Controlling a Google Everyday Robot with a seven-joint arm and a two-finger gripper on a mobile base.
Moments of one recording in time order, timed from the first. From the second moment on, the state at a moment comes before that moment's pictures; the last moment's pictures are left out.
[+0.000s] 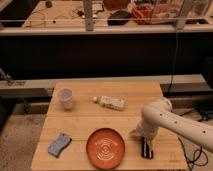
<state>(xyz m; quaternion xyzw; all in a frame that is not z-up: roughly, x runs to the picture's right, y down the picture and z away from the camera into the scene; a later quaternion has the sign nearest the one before) 0.199 0.276 0.759 -0.34 -0.19 -0.35 0.85</state>
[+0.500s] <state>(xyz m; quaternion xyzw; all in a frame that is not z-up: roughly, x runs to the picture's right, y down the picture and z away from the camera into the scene) 0.197 0.276 0.759 -0.34 -0.20 -0.35 0.85</state>
